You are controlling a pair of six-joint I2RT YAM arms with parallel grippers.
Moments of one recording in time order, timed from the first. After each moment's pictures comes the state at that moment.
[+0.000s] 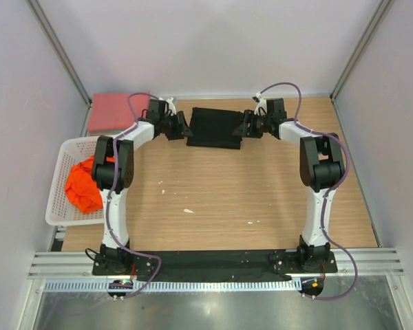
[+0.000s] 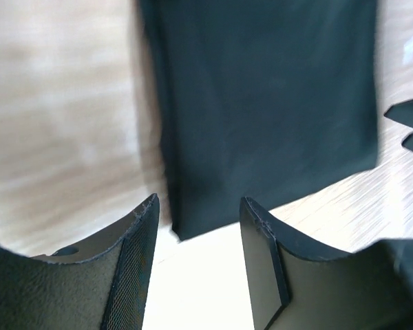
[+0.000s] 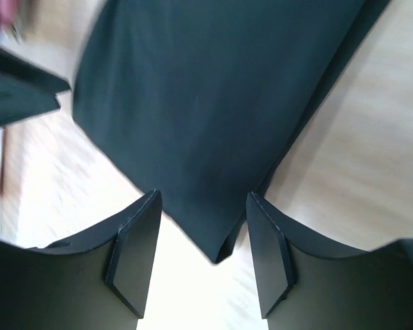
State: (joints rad) left arm -0.22 2.19 1.62 -0.18 0.45 -0.40; right arm 0.16 2.13 1.51 -0.07 -0.59 0.30
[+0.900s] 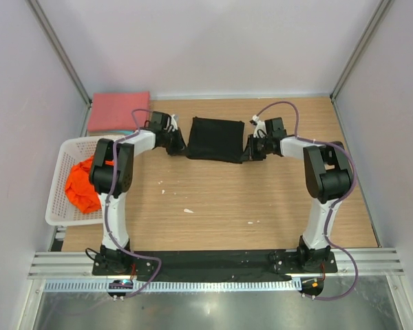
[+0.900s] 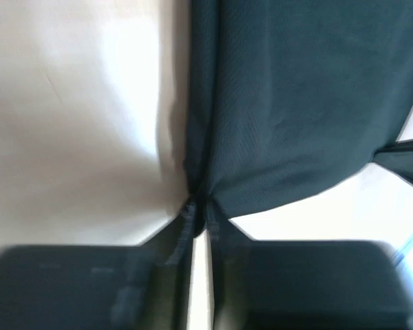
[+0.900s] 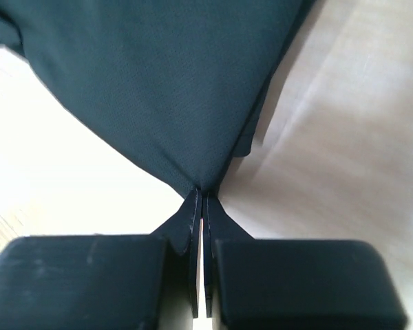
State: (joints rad) left arm -0.25 2.14 1.44 -0.25 0.48 -0.47; right arm 0.20 1.98 1.19 -0.14 -0.55 0.19
